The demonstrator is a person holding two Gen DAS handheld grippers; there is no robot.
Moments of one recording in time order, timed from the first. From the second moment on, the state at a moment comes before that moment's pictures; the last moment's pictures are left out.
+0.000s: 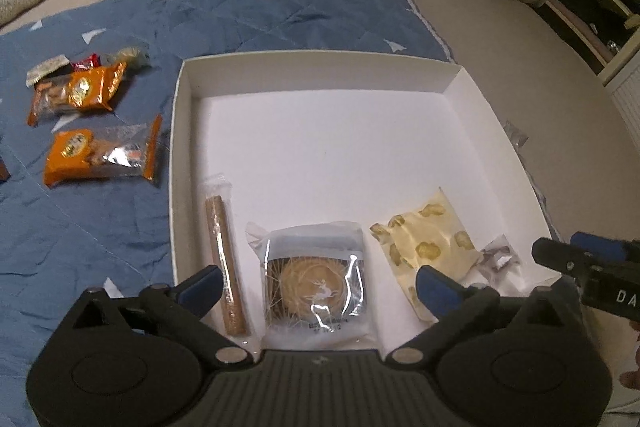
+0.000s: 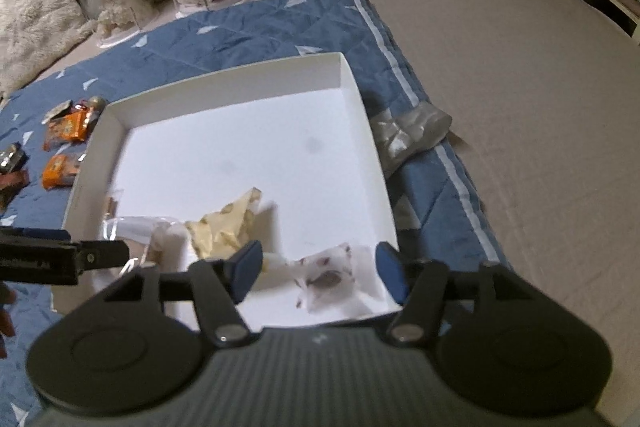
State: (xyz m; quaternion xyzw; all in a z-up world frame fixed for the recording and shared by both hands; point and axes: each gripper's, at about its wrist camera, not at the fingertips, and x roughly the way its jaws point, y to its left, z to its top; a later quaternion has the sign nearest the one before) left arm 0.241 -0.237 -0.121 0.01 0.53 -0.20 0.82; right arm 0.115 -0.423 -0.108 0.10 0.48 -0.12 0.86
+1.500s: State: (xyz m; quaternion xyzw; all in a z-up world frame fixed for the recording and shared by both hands) left arm 0.302 0.052 -0.100 -0.10 0.45 0.05 0.88; right arm 0.243 -0.231 -0.102 0.06 0.39 0.04 0.92
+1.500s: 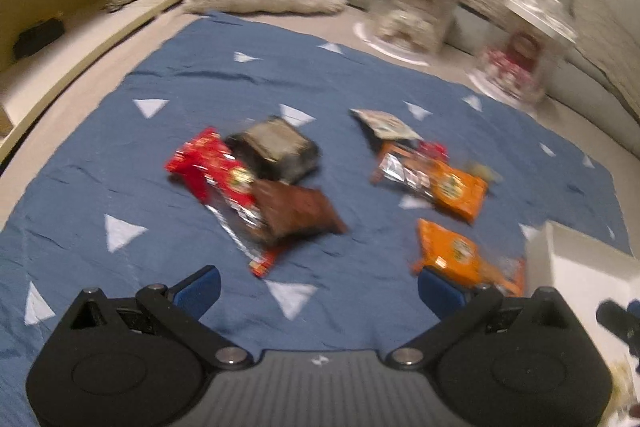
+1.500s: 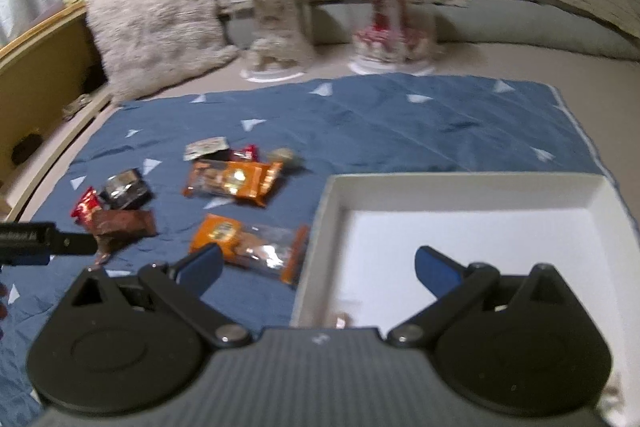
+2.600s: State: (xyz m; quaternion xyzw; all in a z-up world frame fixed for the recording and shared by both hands) left arm 0.386 0.117 -0.163 -0.06 0.46 0.19 0.86; right arm 0.364 -0.150 -0.182 -0.01 0.43 0.18 0.88
